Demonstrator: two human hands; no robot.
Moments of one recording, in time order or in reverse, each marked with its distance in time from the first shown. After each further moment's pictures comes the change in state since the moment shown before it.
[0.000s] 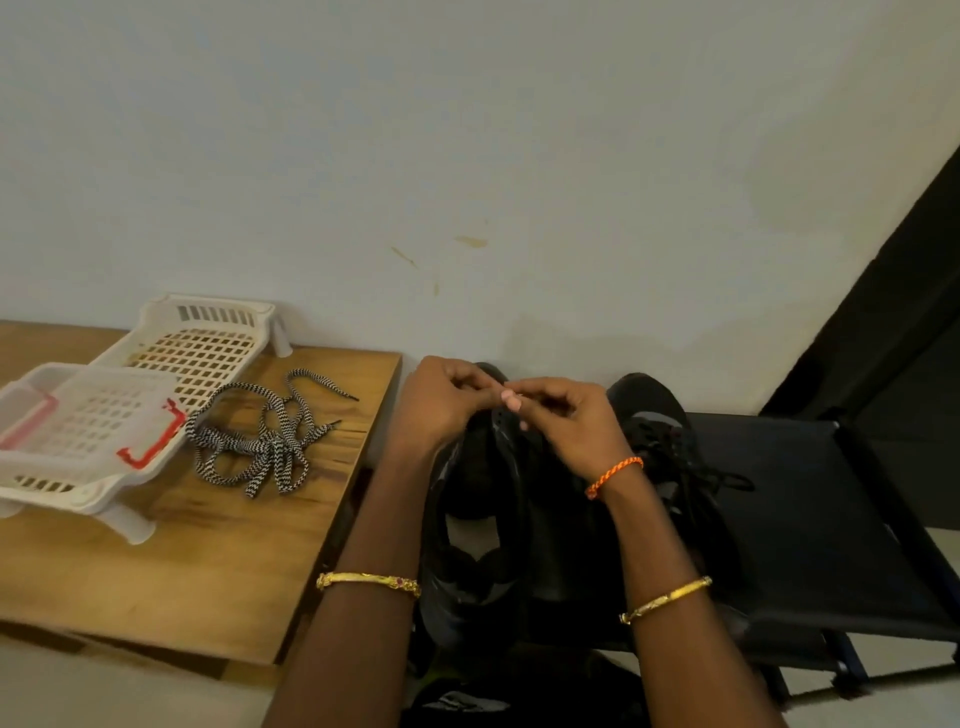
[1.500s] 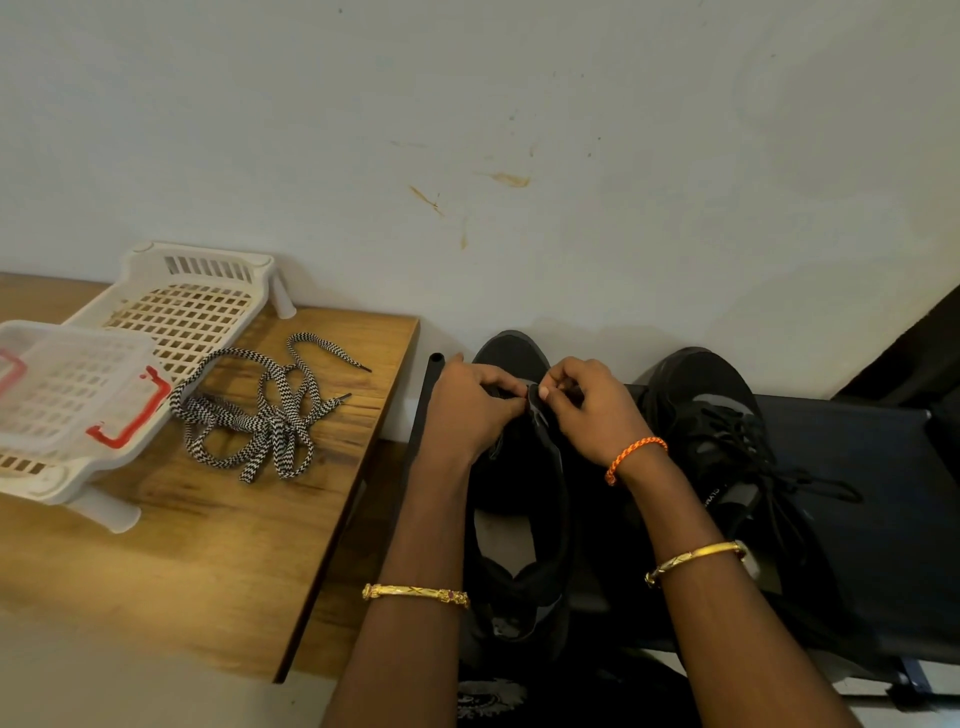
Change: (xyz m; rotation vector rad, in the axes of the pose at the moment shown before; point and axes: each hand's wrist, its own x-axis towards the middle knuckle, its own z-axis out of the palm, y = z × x) left_hand 0.024 -0.062 0.024 0.135 0.044 -0.094; right_hand 0.033 0.051 0.013 -0.556 -0.071 0.047
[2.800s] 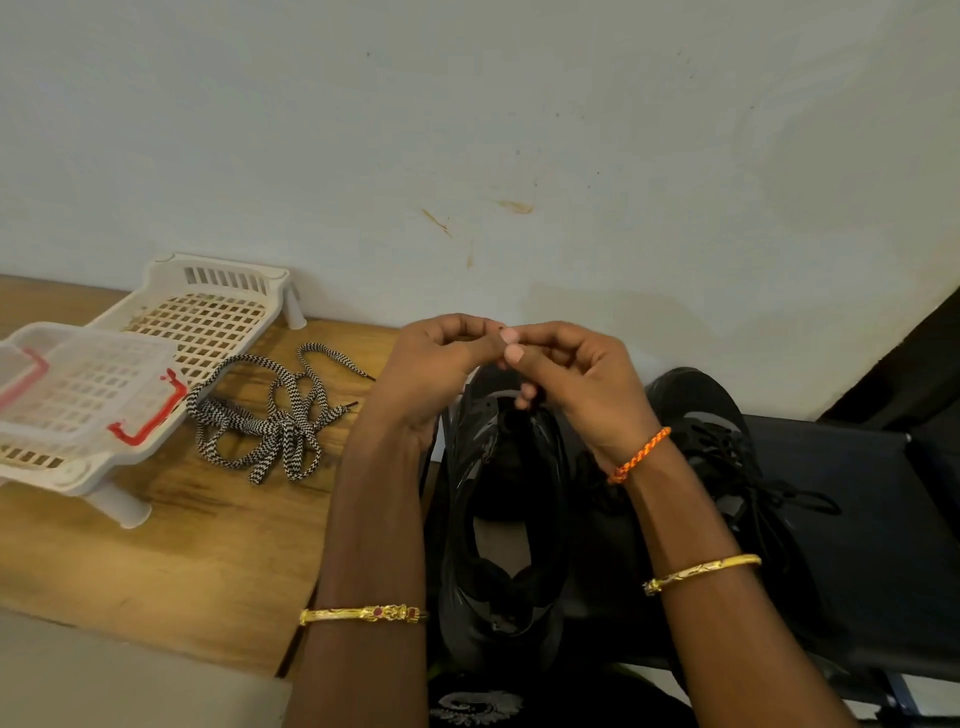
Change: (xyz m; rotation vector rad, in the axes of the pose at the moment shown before) left_hand -0.027 0.055 -0.061 -0.608 -0.044 -0.071; right_hand -0.018 -0.069 -0.021 0.862 -0.049 -0.124
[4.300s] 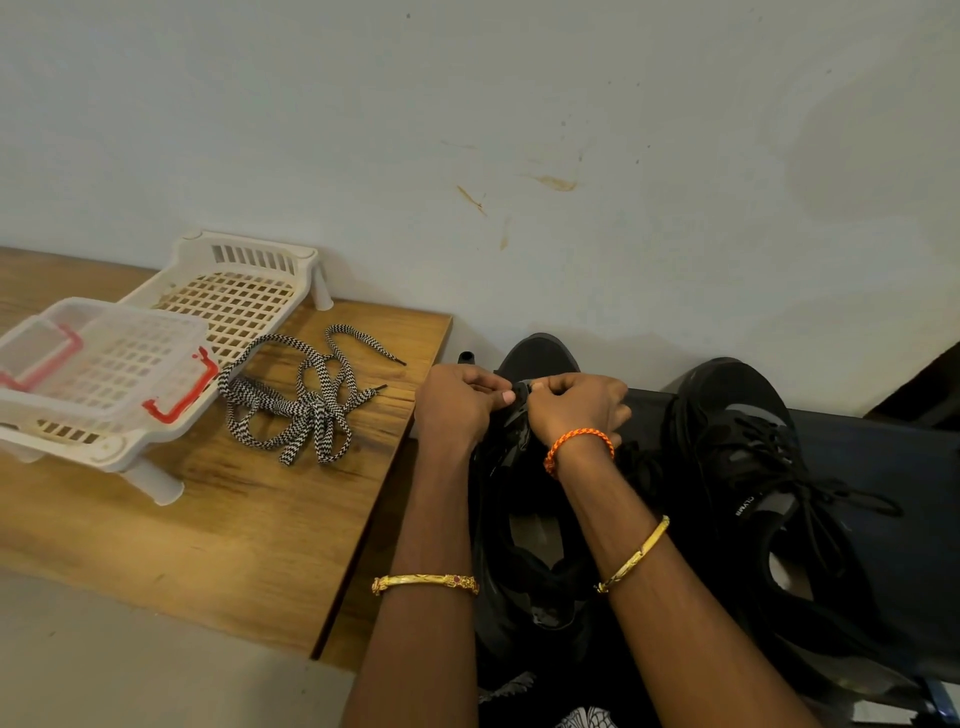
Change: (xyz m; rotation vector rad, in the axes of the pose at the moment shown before) left_hand 0.029 -0.076 -0.009 0.376 0.215 -0.126; right_hand 0.015 0.062 0.032 -0.723 0.527 0.504
